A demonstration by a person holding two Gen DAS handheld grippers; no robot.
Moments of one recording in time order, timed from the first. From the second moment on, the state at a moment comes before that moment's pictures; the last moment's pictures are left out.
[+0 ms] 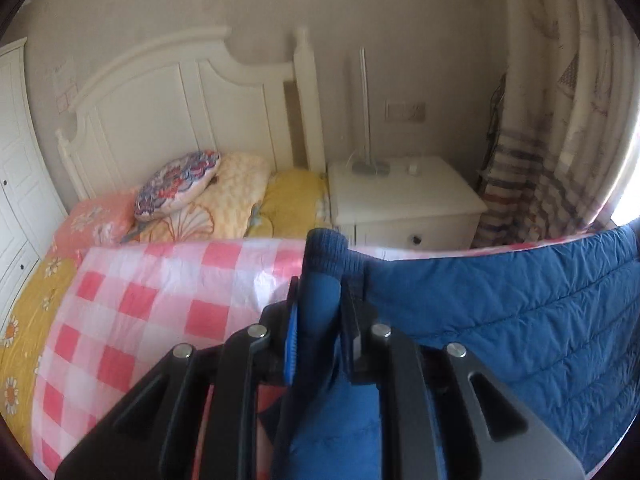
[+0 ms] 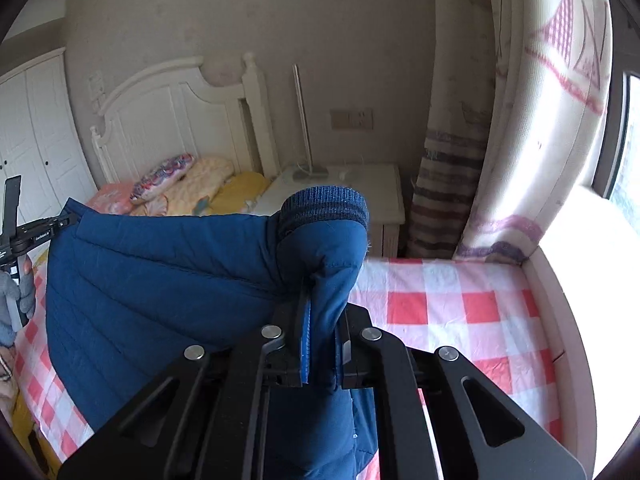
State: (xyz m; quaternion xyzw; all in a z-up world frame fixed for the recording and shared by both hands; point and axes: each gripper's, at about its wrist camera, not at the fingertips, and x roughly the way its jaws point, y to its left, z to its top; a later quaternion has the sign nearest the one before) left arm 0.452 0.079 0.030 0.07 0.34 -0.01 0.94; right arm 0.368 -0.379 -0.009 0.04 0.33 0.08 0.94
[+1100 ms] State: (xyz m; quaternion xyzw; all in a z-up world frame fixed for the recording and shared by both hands) left arm 0.476 -0.020 -0.016 0.07 0.39 -0.02 0.92; right arm 0.421 -0.235 -0.058 -0.05 0.37 0.09 0.92
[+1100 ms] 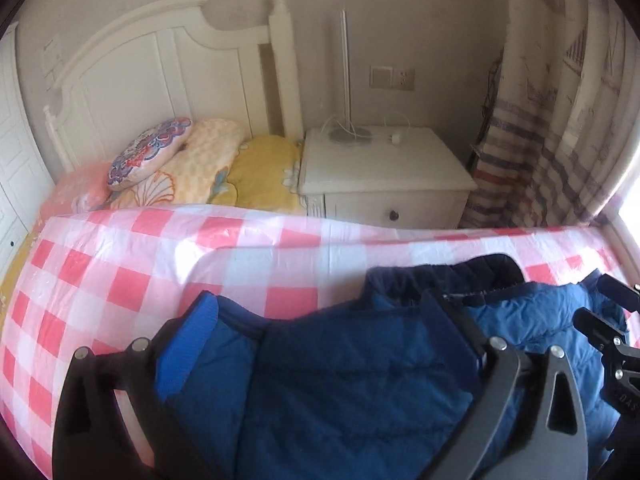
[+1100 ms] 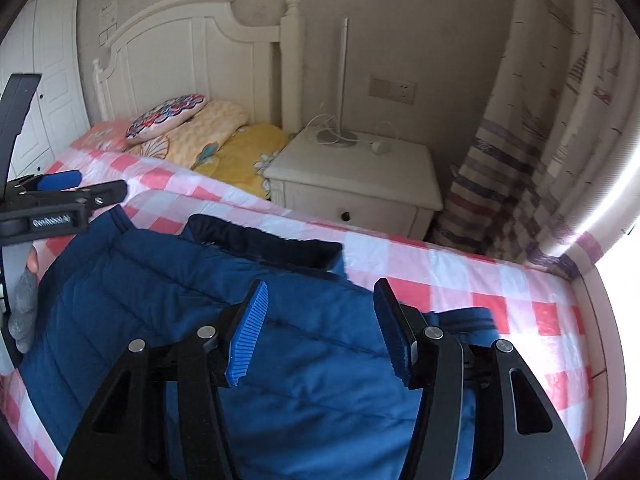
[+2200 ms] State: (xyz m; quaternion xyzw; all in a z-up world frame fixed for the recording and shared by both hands) left arm 0.495 -0.054 -0.113 0.14 0.42 0.00 0.90; right arm 0.451 -0.209 -0.129 -0.10 0.47 0.09 0.87
